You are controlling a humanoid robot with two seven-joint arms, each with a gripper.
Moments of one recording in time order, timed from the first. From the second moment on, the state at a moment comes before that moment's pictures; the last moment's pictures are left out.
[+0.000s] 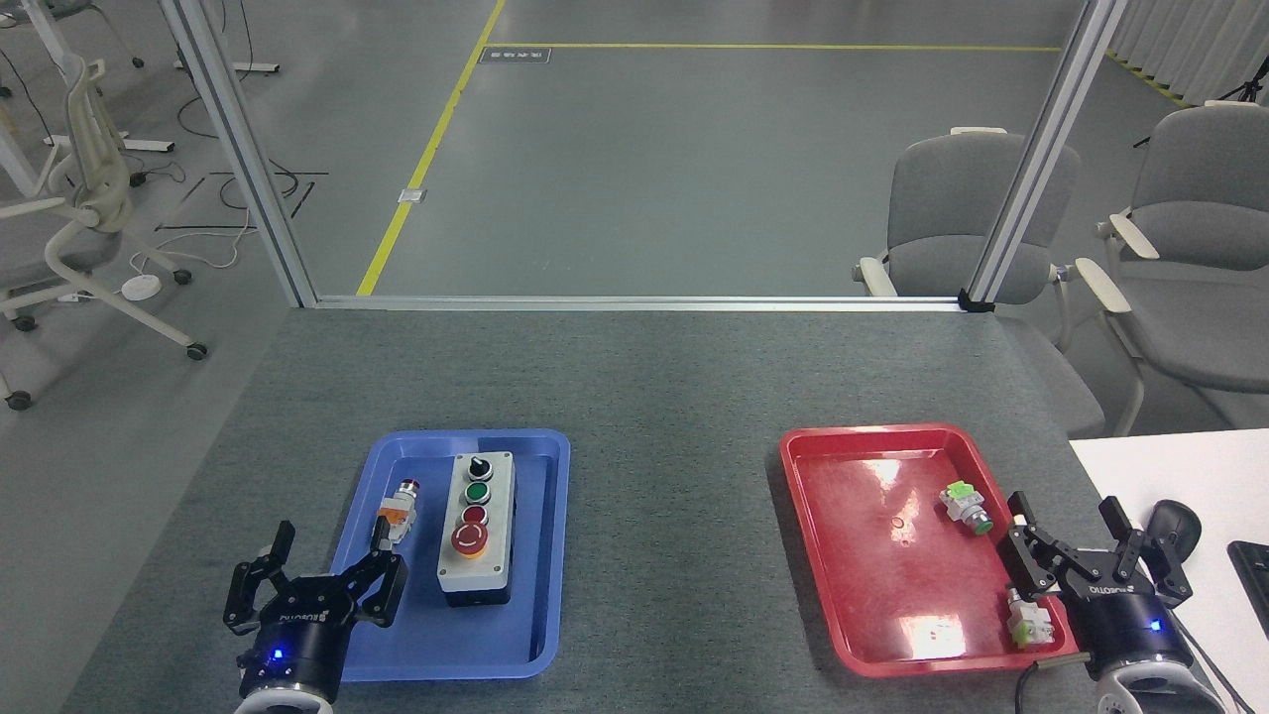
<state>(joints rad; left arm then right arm) -0.02 0.13 0.01 -1.45 -1.37 0.04 0.19 -0.08 -0.31 -0.18 -1.29 1.17 -0.24 -0.12</state>
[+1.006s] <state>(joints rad) 0.00 -0.05 -0.07 -1.37 -1.36 0.09 0.22 -0.09 -0.23 -0.17 -1.30 1.22 -0.23 -0.13</state>
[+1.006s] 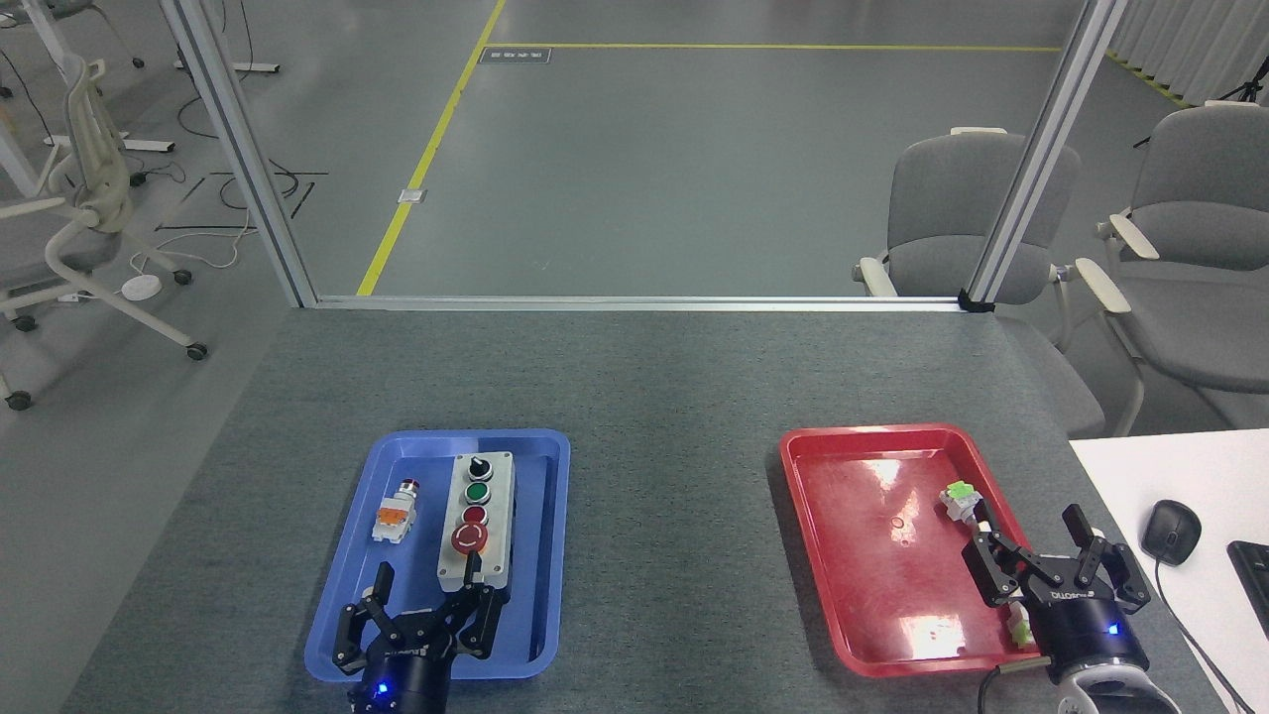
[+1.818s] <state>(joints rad) -0.11 -0.08 -0.09 -1.17 -1.36 0.13 0.23 -0.09 -0.23 -0.17 -1.30 1.24 -0.22 -0.12</state>
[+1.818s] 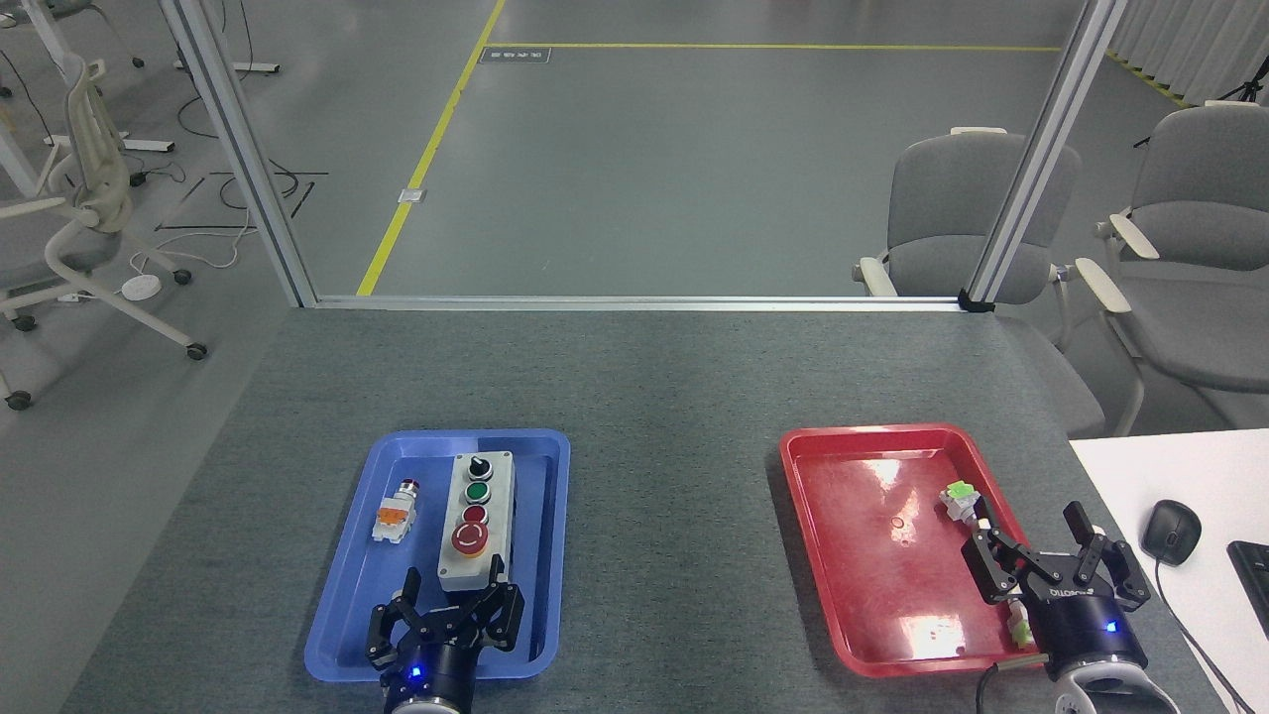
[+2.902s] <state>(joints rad) -0.27 -0.10 -0.12 -0.94 -1.34 0.13 0.23 -0.09 -0.22 -0.17 -1.30 1.24 -0.20 -0.12</state>
